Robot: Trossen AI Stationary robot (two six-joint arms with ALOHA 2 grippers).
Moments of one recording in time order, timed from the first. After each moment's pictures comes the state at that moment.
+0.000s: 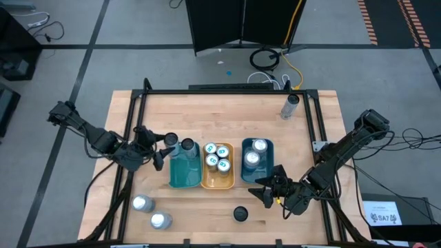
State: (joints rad) left arm -0.56 0.79 0.72 -0.71 -0.86 -0.80; right arm 0.75 1.39 0.86 -0.13 0.81 1.42
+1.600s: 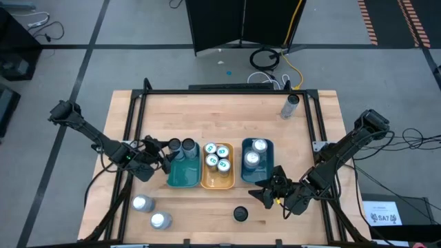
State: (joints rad) left arm -0.59 0.89 0.40 -0.40 -0.96 -0.98; right arm 0.75 1.39 0.86 -0.13 0.75 1.45
